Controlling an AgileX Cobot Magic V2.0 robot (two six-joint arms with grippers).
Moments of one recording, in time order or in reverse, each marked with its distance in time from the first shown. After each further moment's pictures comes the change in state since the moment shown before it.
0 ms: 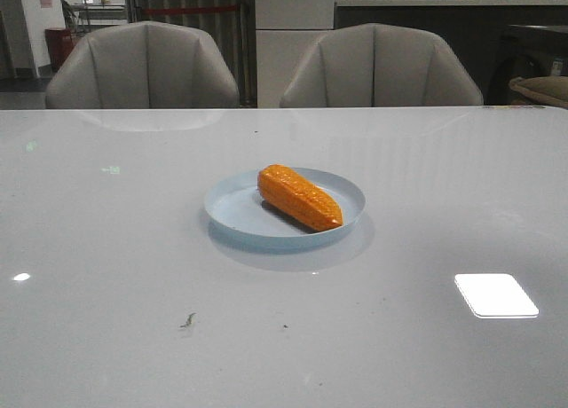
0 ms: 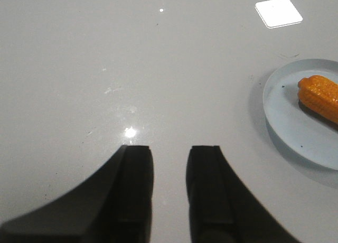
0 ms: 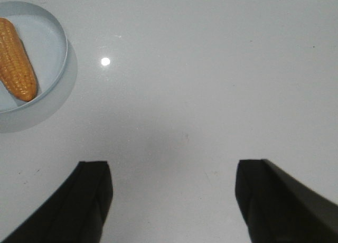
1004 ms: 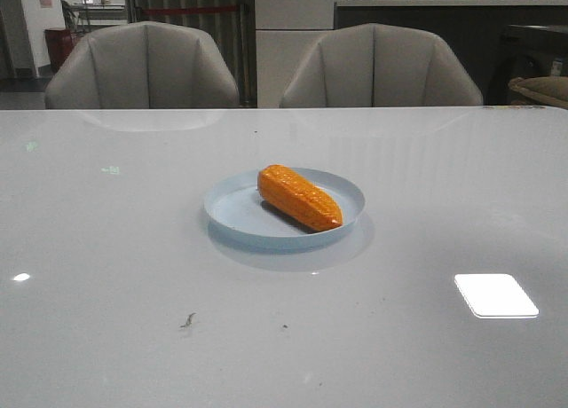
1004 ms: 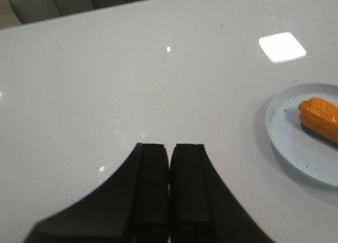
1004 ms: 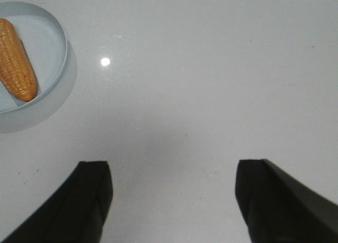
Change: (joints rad) left arm 0.007 -0.154 0.152 0.036 -0.181 0.000; right arm 0.000 0.000 0.000 0.000 0.000 0.000
